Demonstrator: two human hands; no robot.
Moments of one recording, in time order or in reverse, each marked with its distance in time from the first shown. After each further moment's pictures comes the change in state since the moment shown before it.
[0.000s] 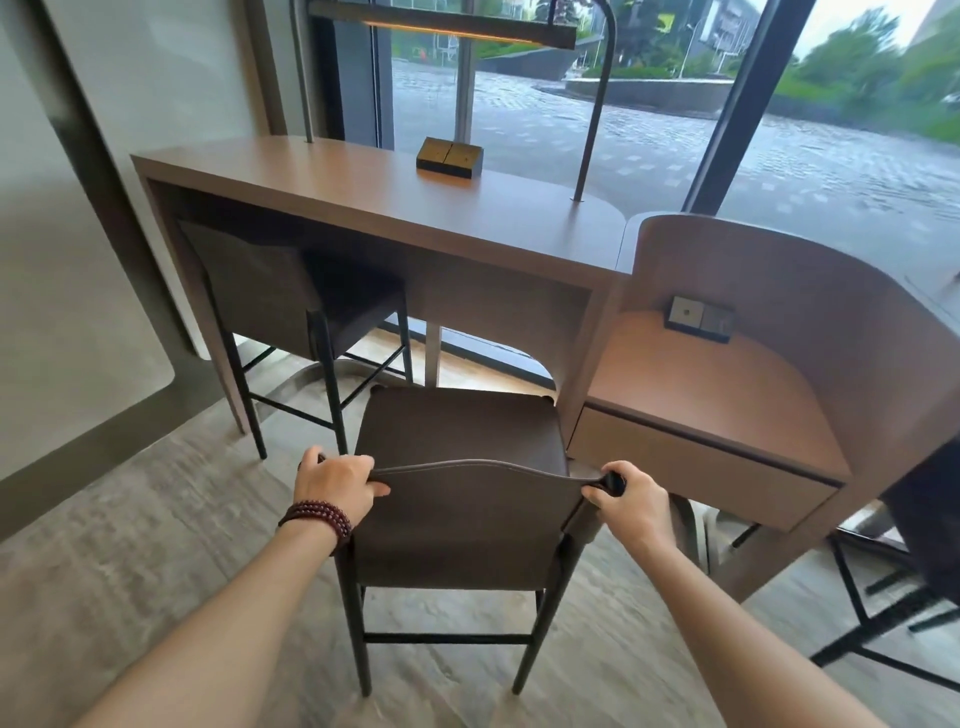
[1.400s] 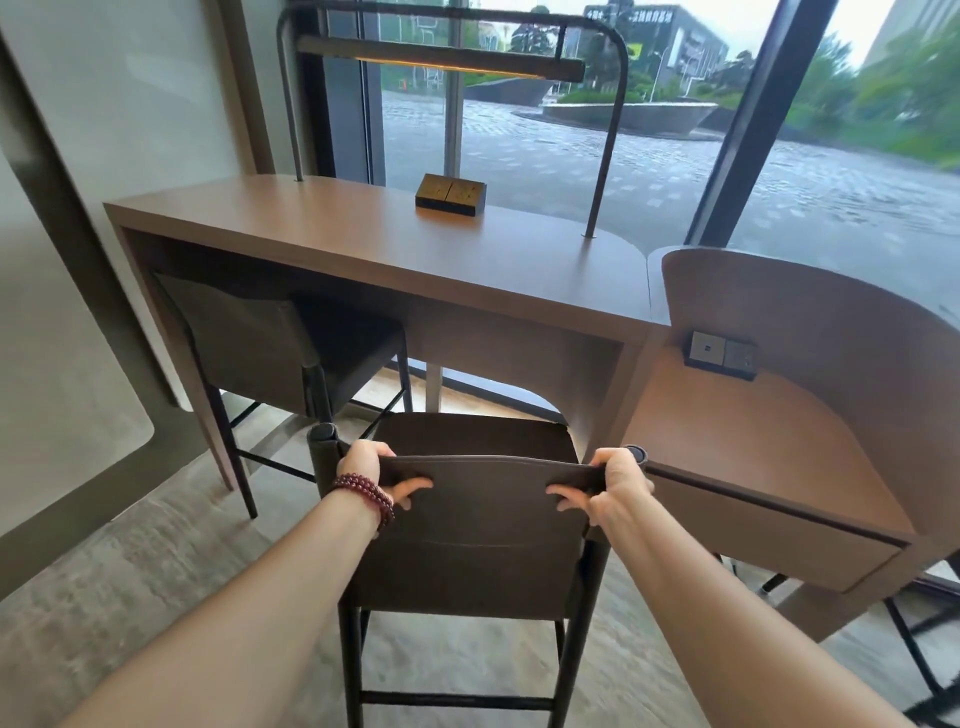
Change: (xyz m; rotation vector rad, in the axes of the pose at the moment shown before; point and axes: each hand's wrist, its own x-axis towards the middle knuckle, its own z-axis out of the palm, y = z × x) left_hand 0.167 -0.019 -0.032 -1.539 -0.403 -0.586; right_hand 0.122 -0.135 0.067 1.102 0.062 0.779
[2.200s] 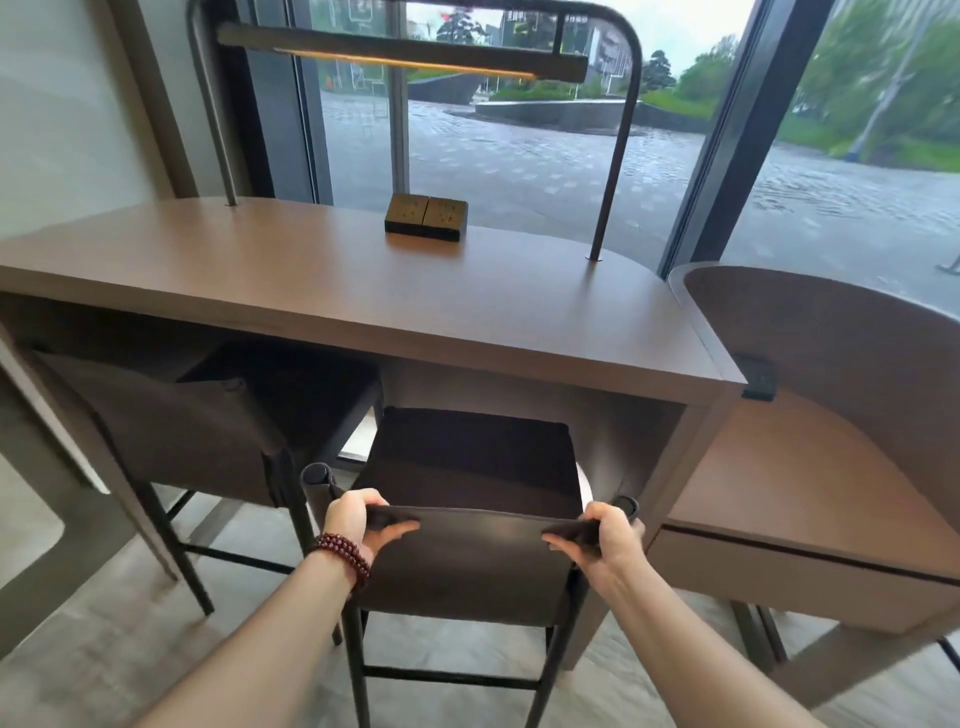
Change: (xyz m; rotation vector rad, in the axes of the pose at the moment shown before) left_hand 0.185 0.086 -0.016 -0.363 -0.088 -0.034; right_hand 0.074 0.019 0.133 0.181 -0.027 -0.080
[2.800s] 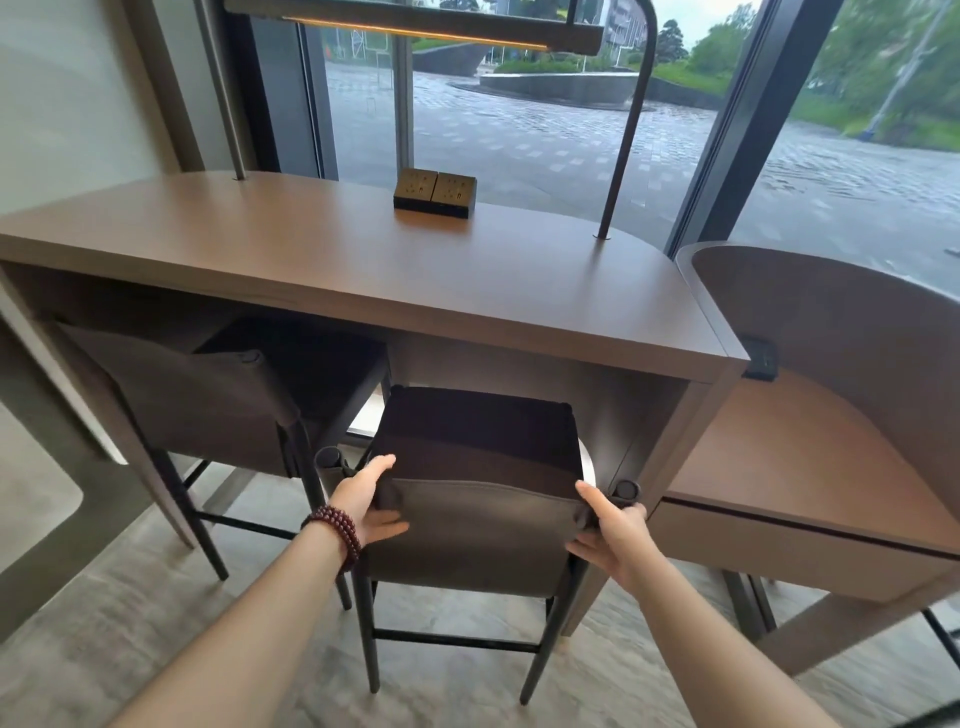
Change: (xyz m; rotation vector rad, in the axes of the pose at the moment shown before) left_hand -0.014 0.004 -0.026 0.296 -0.001 -0.096; right_hand -0.013 0.010 -0.025 -0.405 -0.069 -0.010
